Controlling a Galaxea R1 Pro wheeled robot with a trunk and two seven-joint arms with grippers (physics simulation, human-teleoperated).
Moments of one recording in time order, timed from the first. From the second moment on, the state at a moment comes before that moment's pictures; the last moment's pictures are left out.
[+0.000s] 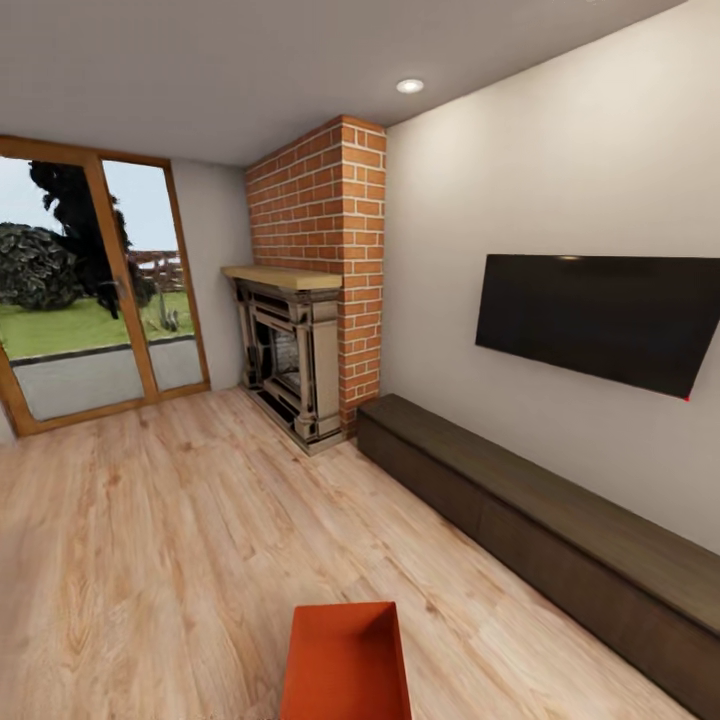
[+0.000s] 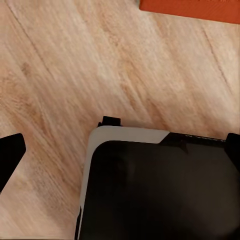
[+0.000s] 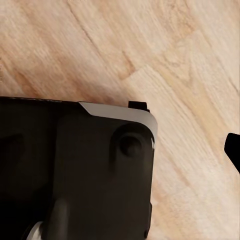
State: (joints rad) left arm -0.16 0.05 -0.01 -0.01 0.18 -0.14 -0.06; right arm -0.15 0.00 0.87 0.02 -0.81 -0.13 0.07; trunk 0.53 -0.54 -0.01
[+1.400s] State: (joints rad) left arm -0.16 0.05 -0.01 -0.01 0.18 -0.14 -0.06; right arm -0.15 0.00 0.86 0.02 -0.81 -0.13 0.07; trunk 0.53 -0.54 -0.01
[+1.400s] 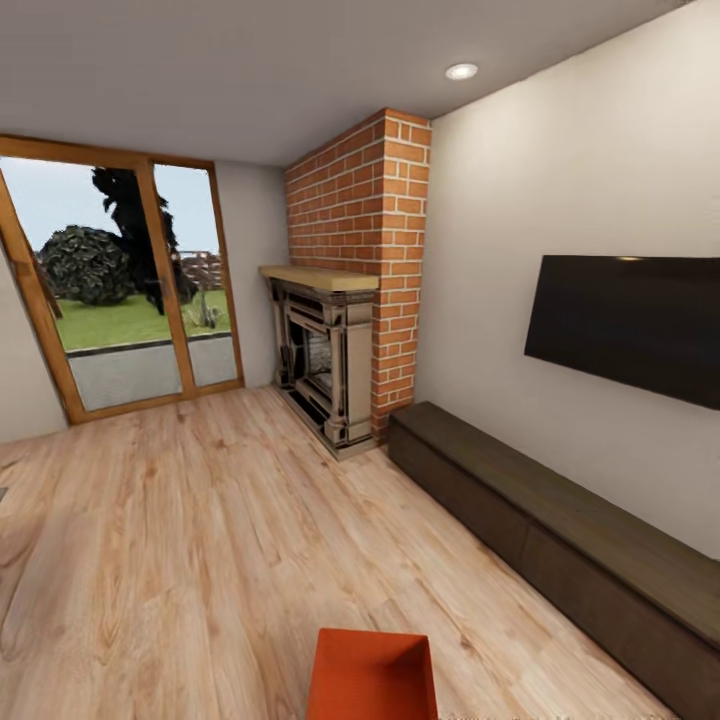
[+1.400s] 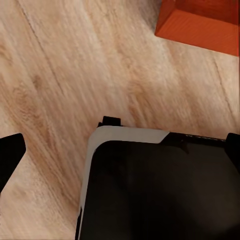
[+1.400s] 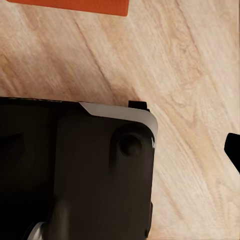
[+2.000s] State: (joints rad) left arm -0.16 0.05 -0.01 -0.01 0.18 -0.14 -0.06; right arm -0.15 0.00 0.86 0.02 -0.81 -0.13 0.07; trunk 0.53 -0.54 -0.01
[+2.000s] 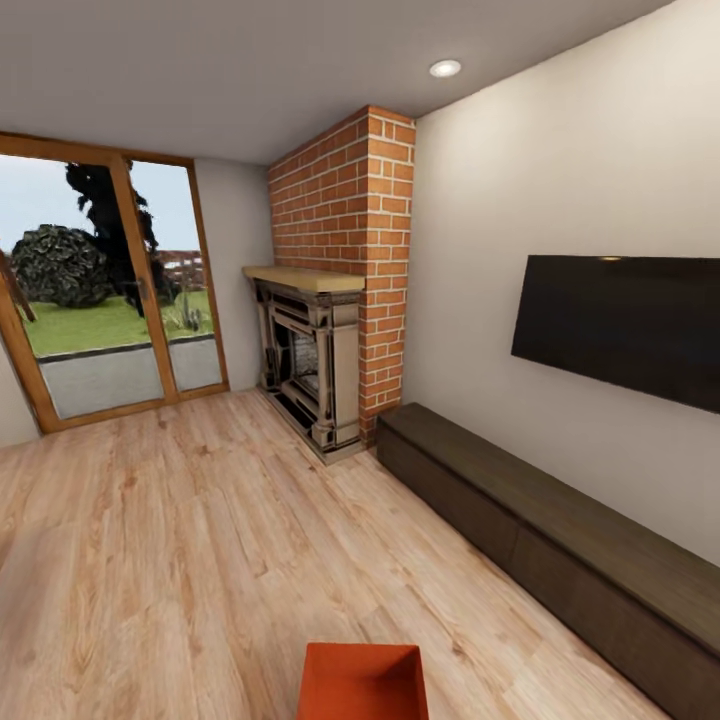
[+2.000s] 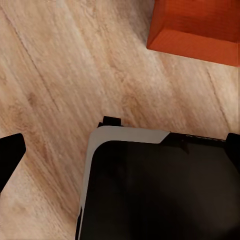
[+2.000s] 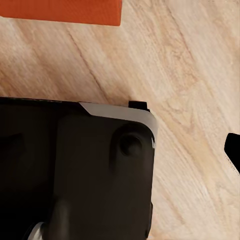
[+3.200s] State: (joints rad) left arm -0.16 0.05 -0.01 -0.01 0.18 -0.14 -0.06; right arm -0.15 0.00 0.86 0.02 -0.81 -0.13 0.07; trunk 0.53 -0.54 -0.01
